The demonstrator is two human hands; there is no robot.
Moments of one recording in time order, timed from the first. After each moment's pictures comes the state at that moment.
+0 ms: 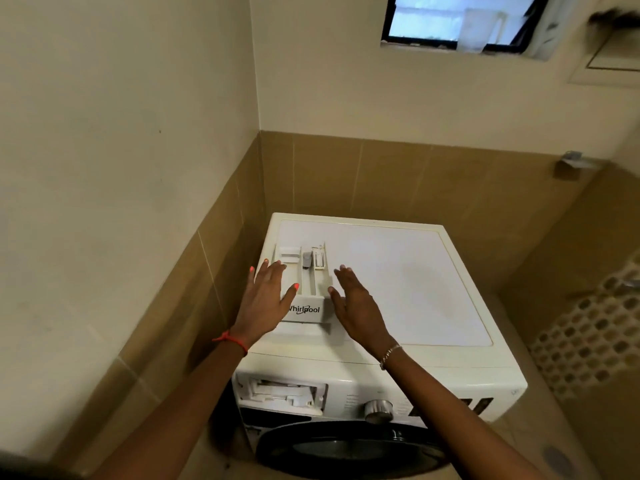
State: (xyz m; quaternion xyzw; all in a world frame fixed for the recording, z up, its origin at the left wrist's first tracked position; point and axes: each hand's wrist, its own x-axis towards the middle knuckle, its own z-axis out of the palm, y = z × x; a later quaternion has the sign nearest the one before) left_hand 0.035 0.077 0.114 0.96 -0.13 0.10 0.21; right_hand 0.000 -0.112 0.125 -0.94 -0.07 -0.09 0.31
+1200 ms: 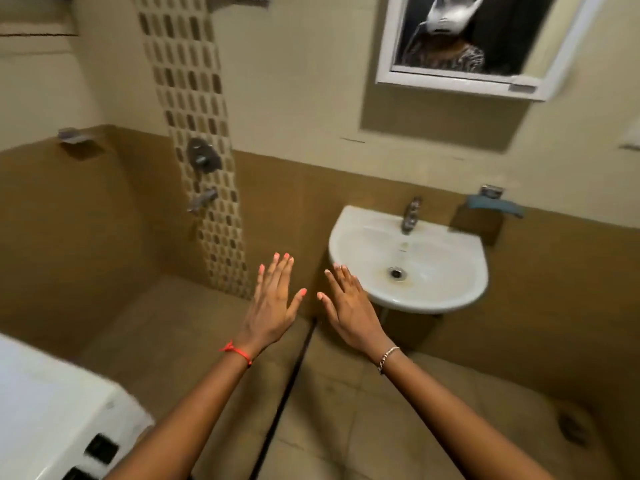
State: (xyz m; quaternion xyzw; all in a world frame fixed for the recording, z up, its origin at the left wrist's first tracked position) left_hand -0.287 -0.515 0.116 0.64 -0.71 0.03 0.30; right_hand -0.457 -0.534 0.137 -0.85 0.48 -0.19 0.10
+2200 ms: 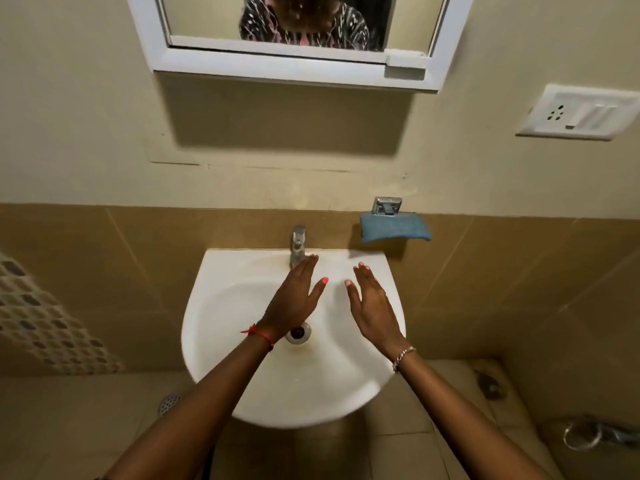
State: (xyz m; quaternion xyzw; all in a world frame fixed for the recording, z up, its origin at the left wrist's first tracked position) left_hand -0.535 -0.881 0.107 0.48 -0.79 -0.24 0.30; right_hand -0.687 -0.830 0.113 -0.64 0.69 -0.31 0.16
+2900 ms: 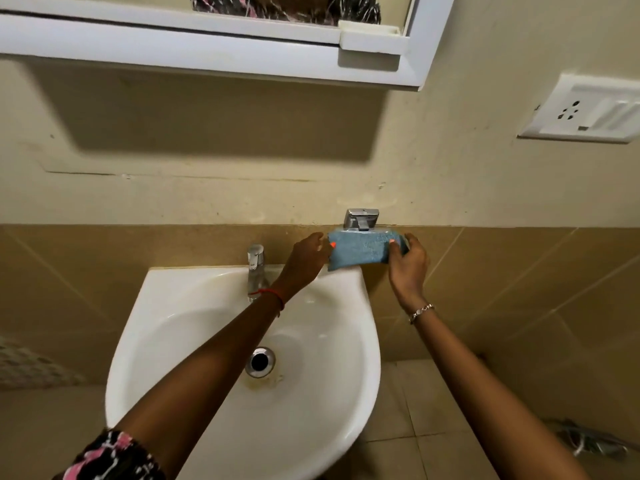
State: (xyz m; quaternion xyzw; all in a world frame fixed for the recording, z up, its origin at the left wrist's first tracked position) left_hand -0.657 -1.013 0.131 0.52 -0.67 -0.44 0.30; right_hand -0.816 -0.959 0.142 -0.42 0.75 -0.50 0.12
